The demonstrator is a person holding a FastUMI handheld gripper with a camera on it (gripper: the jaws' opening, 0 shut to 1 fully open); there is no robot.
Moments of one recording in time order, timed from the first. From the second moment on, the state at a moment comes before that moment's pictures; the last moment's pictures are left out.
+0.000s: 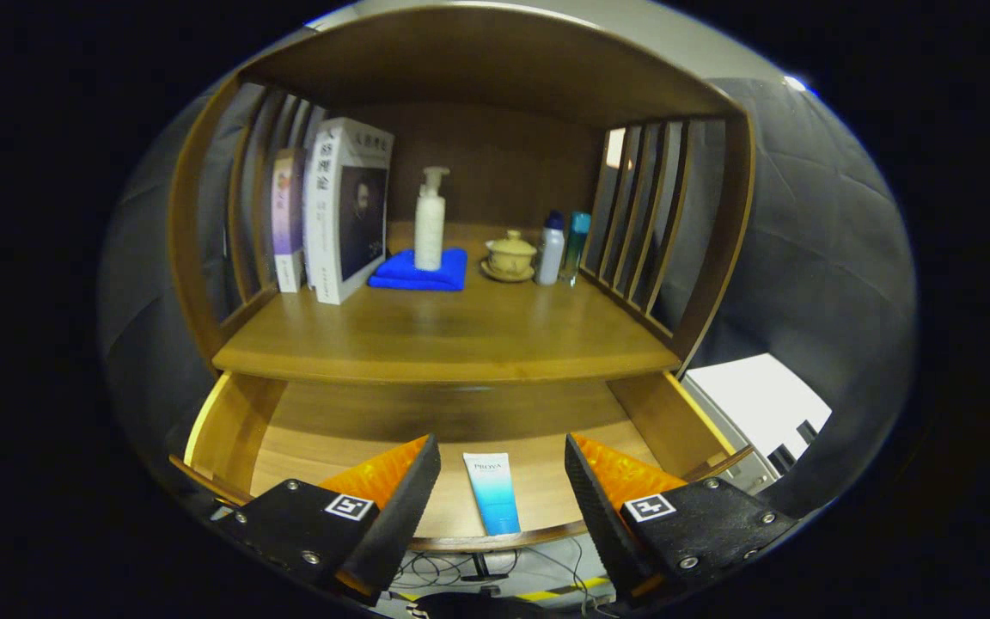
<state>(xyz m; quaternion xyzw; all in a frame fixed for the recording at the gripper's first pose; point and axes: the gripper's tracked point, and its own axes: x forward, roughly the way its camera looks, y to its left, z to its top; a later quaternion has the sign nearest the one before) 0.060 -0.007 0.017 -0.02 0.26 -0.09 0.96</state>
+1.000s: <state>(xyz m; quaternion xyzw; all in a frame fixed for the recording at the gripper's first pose) 0.099 -0.014 -0.108 -0.03 0.50 -0.06 0.87</state>
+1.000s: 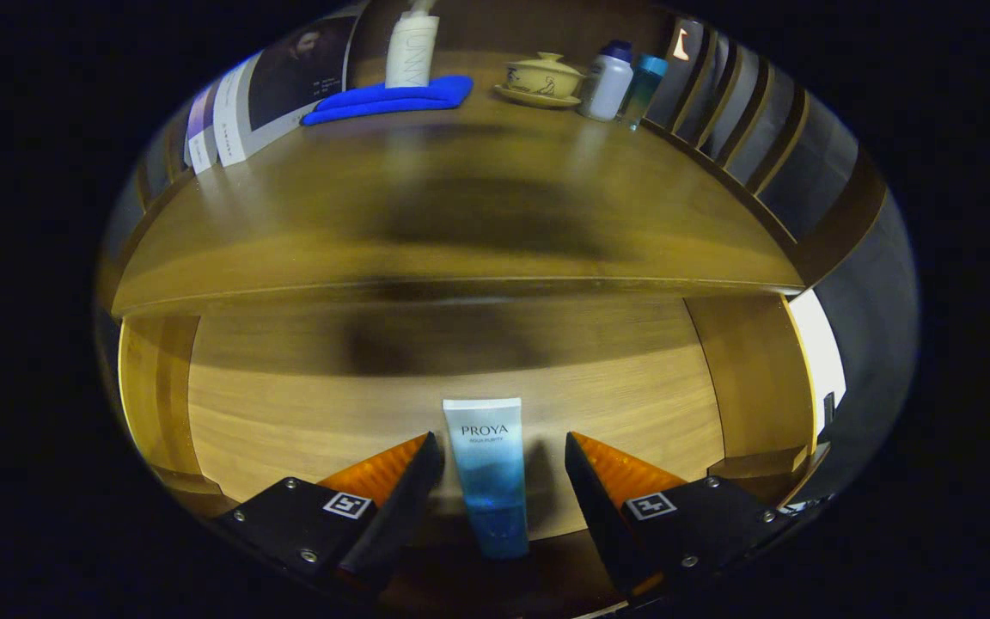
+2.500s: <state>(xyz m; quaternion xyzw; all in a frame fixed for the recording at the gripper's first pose) 0.091 -0.009 -0.102 0.03 0.44 -0.05 0.89</state>
